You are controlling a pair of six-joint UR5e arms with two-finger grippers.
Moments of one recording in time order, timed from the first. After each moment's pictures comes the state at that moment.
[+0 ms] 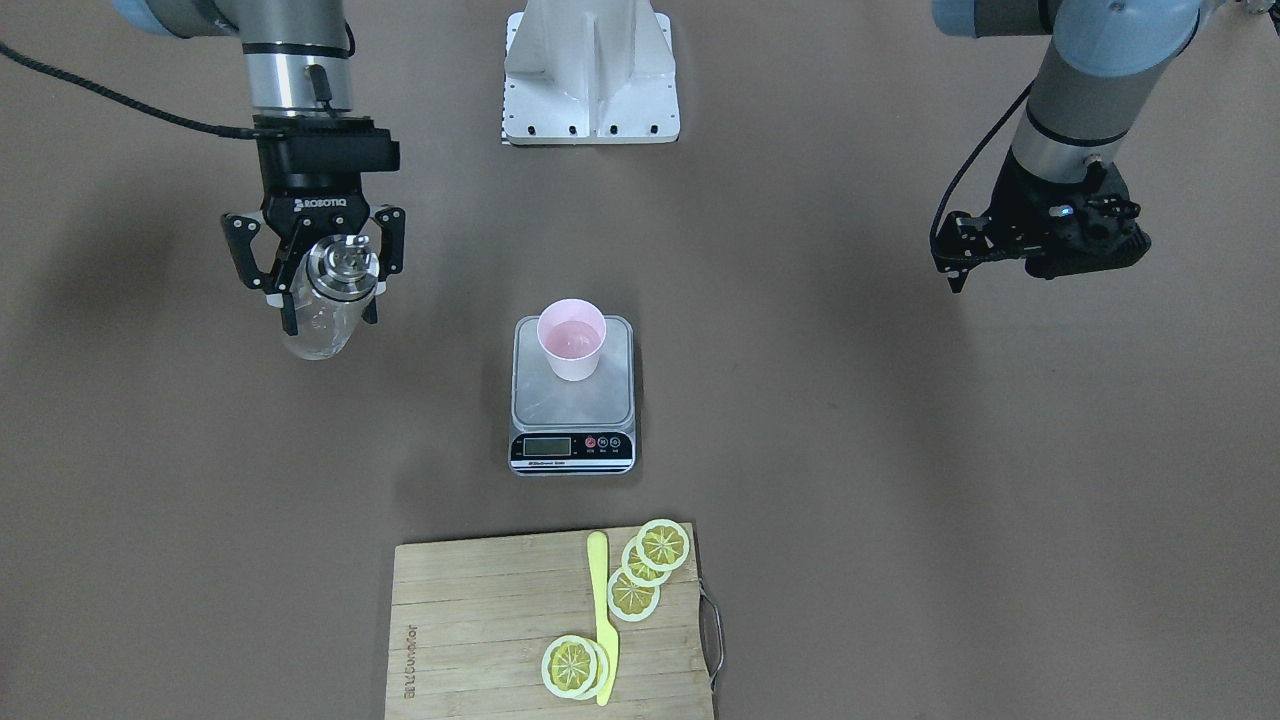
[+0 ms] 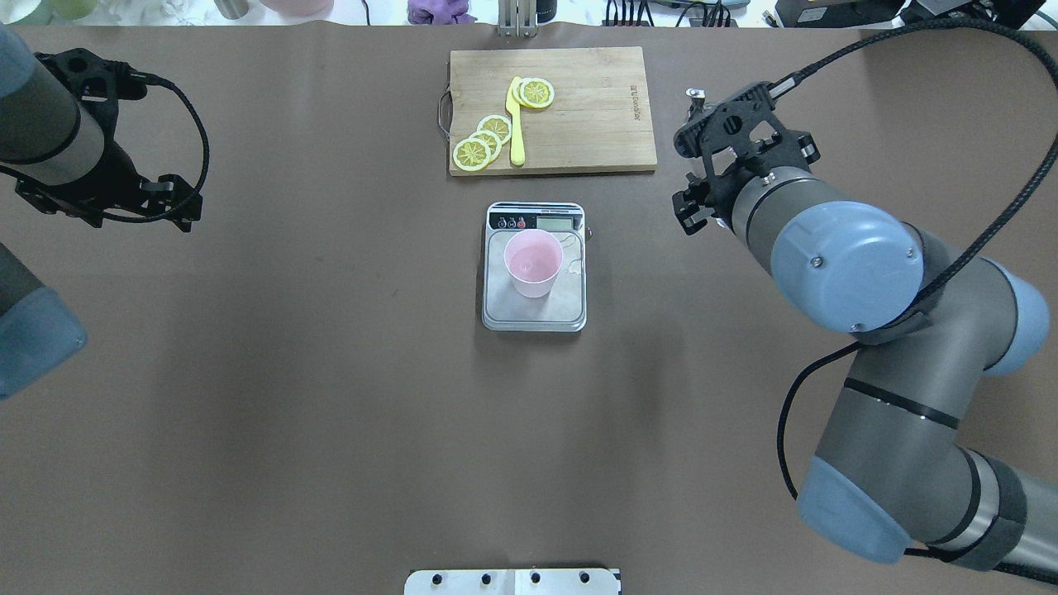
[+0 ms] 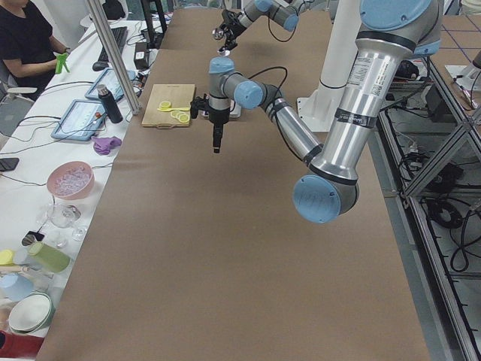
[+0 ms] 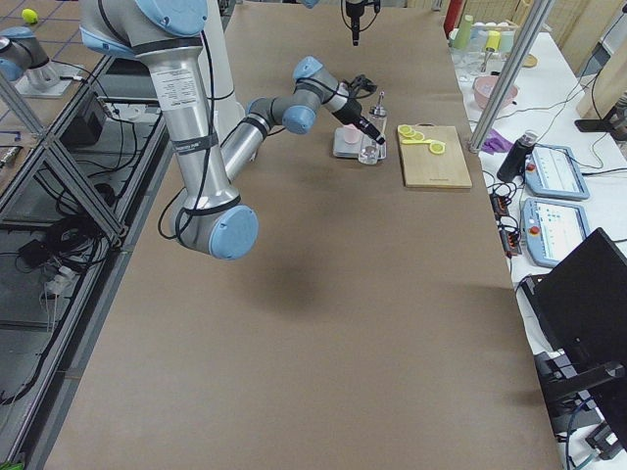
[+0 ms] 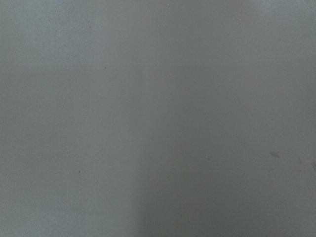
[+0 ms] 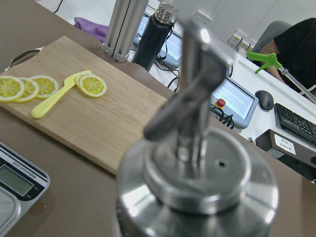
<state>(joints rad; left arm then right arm) -0.92 -1.89 -2.04 -1.28 -1.96 -0.82 0.53 -1.19 2.08 -1.53 1.14 0.53</state>
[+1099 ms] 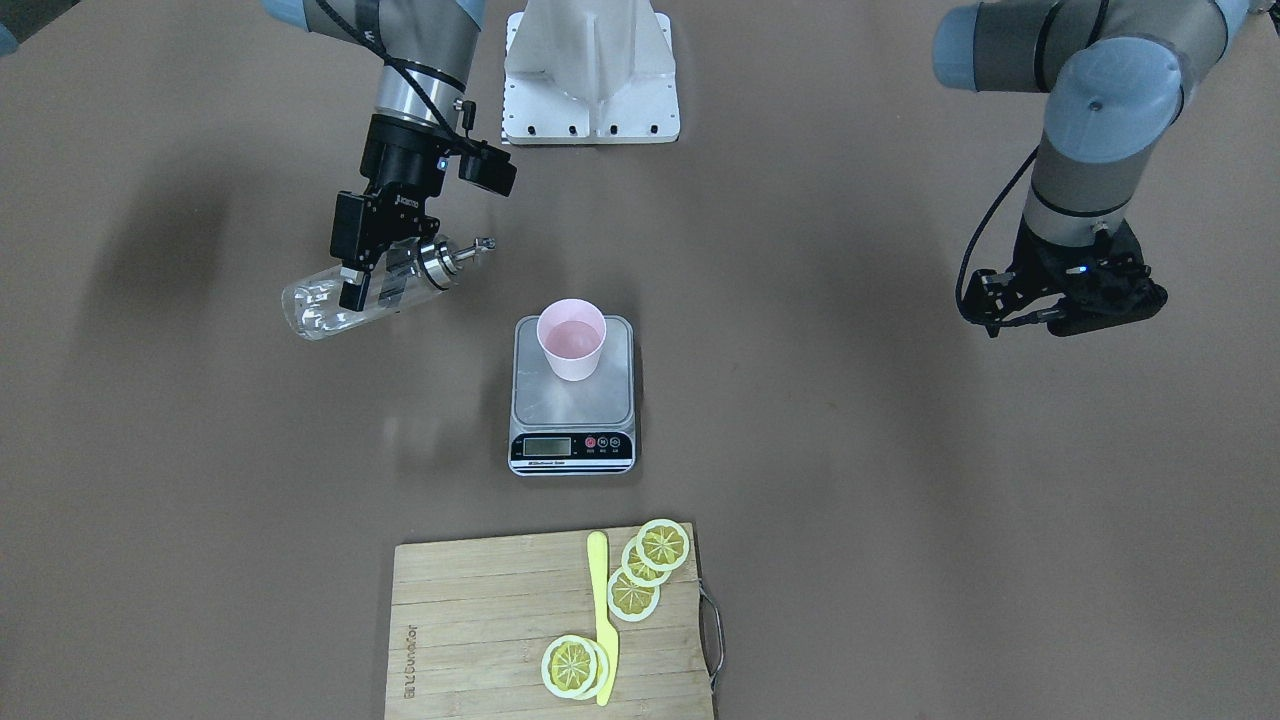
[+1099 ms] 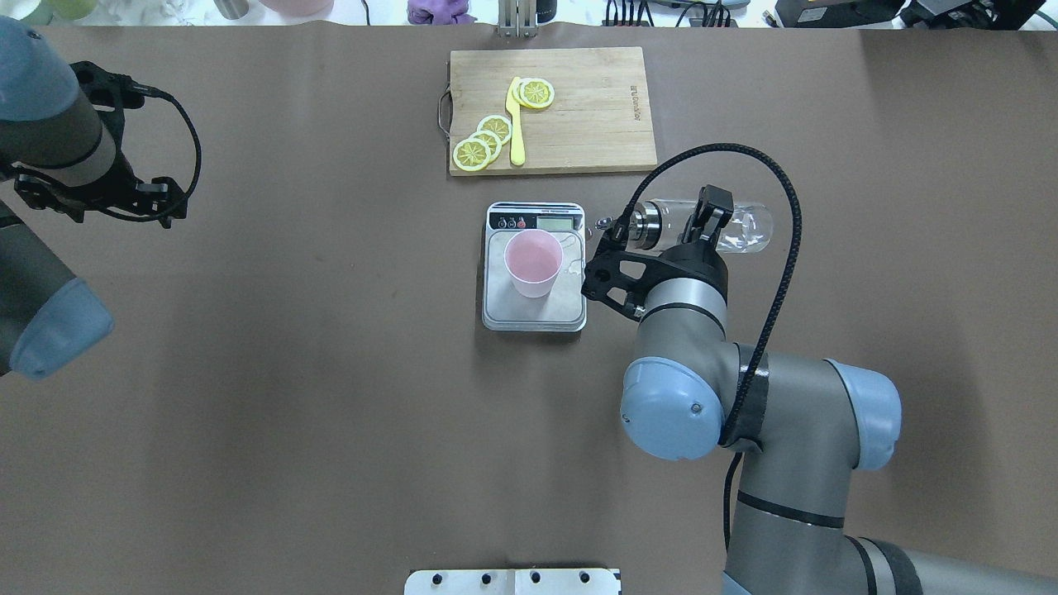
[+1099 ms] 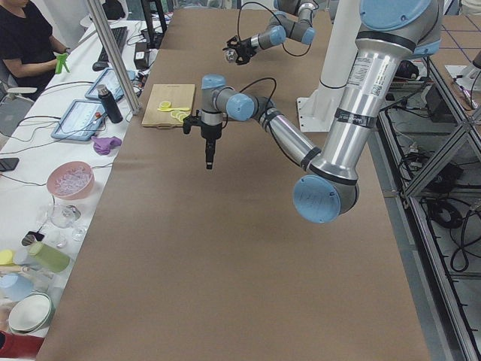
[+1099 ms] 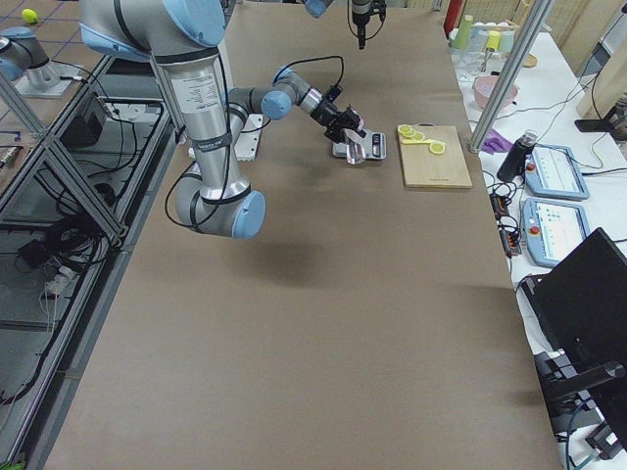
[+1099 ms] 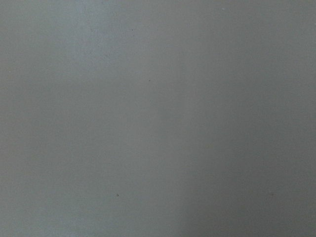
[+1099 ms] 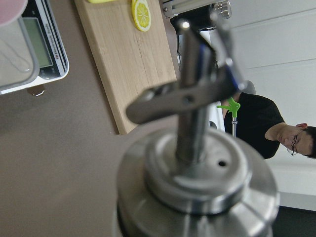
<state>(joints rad) -0.92 -1.88 -1.91 -1.30 -1.86 -0.82 0.33 -1.11 1.96 -1.84 0.75 0.20</state>
